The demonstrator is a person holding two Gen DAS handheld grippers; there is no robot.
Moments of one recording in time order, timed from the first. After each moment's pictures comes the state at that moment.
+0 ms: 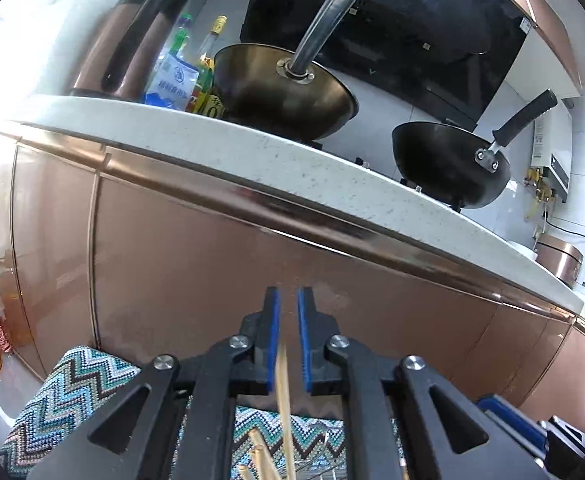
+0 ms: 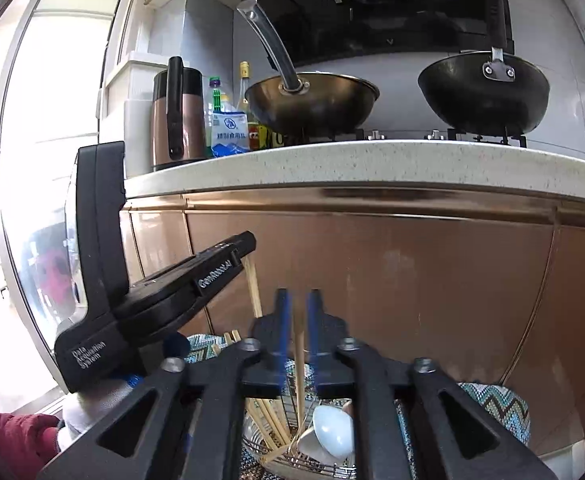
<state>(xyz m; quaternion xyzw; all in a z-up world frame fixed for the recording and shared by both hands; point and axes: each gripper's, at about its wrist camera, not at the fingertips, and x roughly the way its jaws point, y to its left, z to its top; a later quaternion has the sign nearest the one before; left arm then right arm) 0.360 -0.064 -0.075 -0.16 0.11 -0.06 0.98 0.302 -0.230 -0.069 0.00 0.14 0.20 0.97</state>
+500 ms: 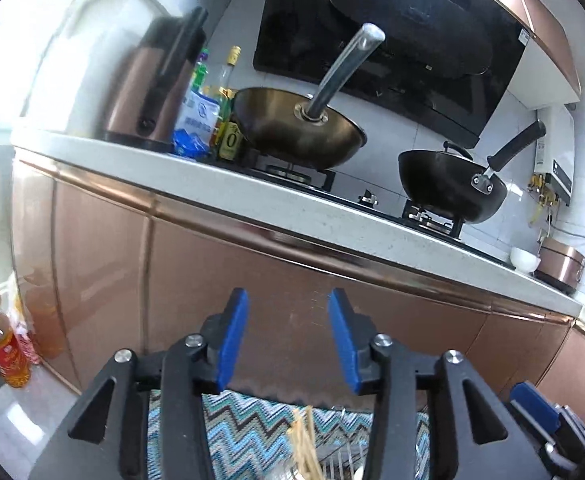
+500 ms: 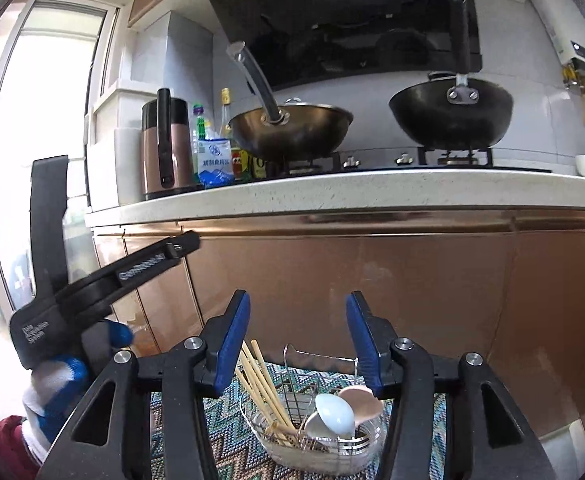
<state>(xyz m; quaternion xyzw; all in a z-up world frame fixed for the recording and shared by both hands) 0.288 -0.029 -0.033 -0.14 0.10 -0.03 0.98 0.245 -0.237 -0.036 0.02 0.12 0.14 0.98</state>
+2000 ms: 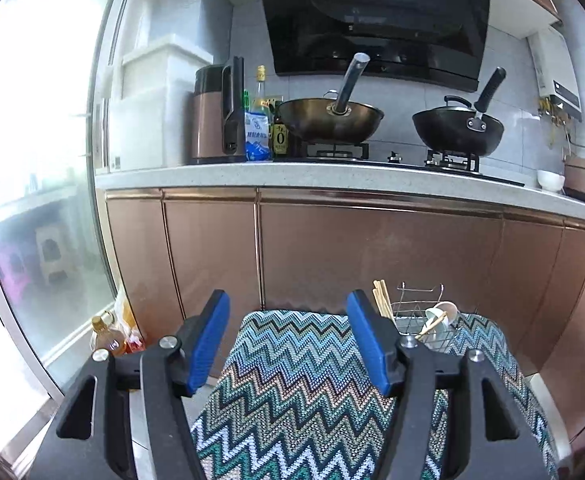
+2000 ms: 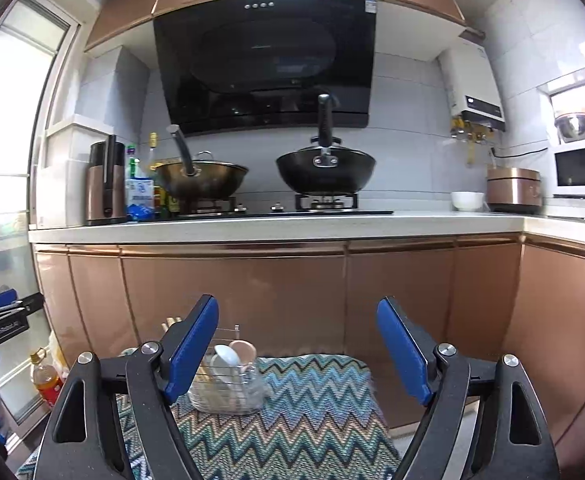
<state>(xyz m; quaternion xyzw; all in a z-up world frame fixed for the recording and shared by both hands) 0.098 -0.009 -0.030 -0.01 0.15 0.07 0.99 0.062 -0.309 -0.005 0.00 0.06 -0.04 1.00</state>
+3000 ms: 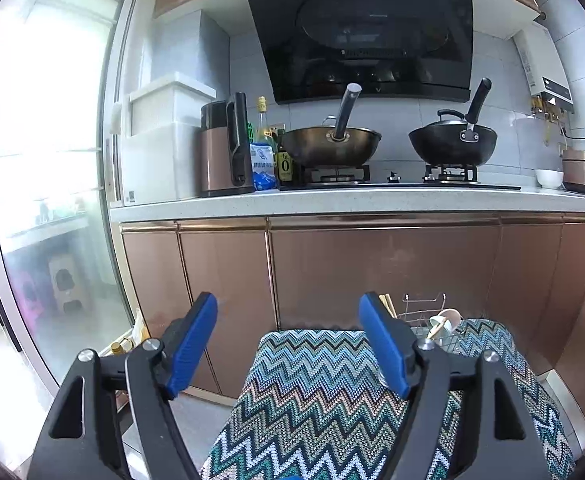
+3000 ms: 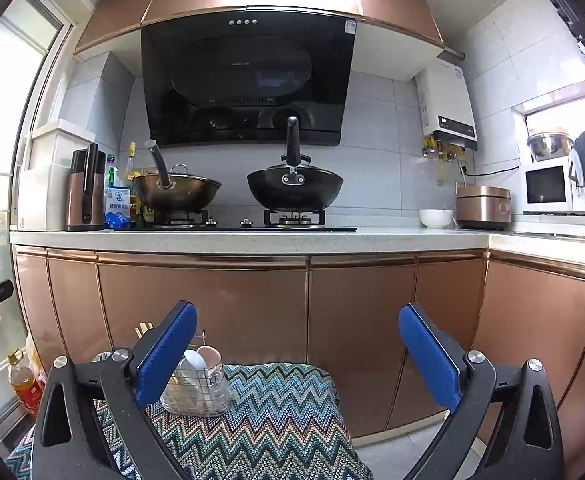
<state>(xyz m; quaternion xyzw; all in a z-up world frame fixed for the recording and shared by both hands) 0.067 -0.018 -0.017 0.02 0.10 0.08 0.99 0.033 -0.325 0.004 -0.01 0.04 -0.08 1.00</state>
